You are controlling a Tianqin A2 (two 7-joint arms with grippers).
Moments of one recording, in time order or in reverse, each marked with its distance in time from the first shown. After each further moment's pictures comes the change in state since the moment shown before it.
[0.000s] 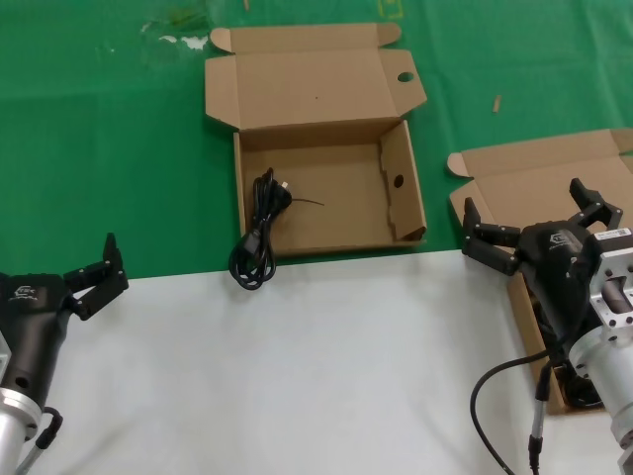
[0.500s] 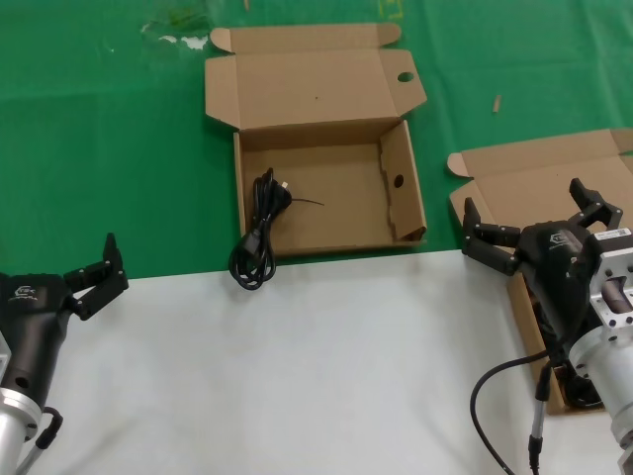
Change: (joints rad) left arm 0.000 0.000 0.000 0.000 0.000 0.000 0.000; right arm 0.000 0.000 0.000 0.000 0.000 0.000 0.000
